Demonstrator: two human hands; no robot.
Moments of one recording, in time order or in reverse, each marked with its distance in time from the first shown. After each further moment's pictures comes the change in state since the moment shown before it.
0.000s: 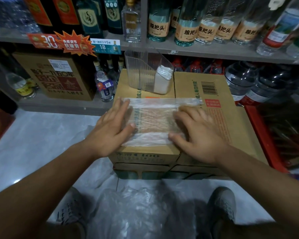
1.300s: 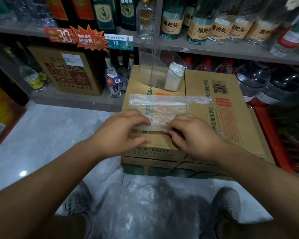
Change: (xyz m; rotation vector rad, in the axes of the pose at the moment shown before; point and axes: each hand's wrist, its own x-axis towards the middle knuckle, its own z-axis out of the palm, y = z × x) left_hand -0.023 0.017 -0.016 0.008 0.092 0.254; right_hand 0.014 -0.032 0.010 0.037 0.012 -0.231
